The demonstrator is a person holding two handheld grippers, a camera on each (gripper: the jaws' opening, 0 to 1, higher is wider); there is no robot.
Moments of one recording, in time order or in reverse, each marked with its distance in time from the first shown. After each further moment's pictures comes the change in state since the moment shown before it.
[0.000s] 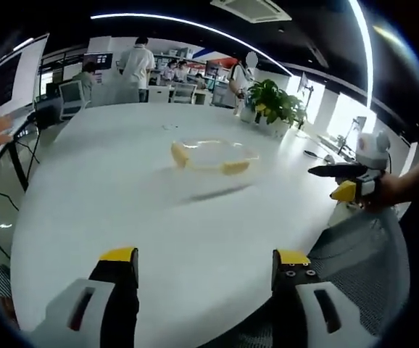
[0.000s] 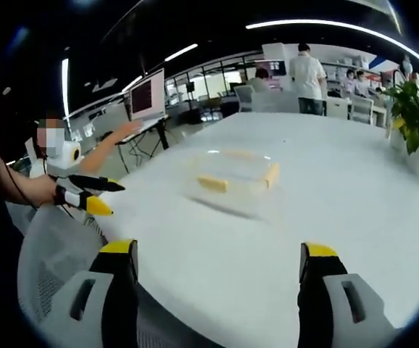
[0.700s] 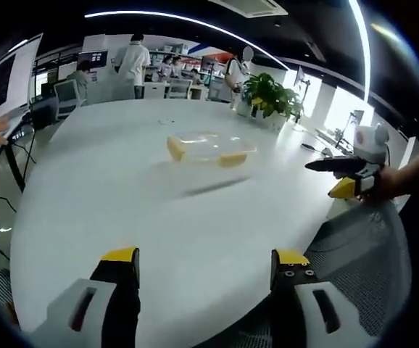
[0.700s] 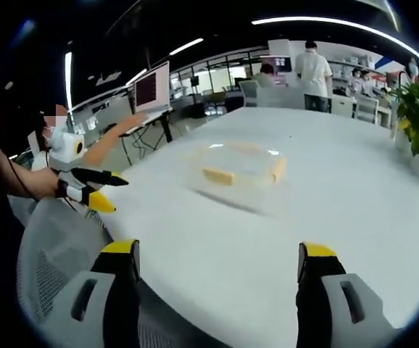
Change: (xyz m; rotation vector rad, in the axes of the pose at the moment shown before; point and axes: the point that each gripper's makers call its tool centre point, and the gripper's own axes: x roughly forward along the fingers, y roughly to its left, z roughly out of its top) left arm 0.003 -0.002 -0.007 0.030 0.035 -0.012; right arm 0.003 0.005 -0.009 -0.022 0.045 0.020
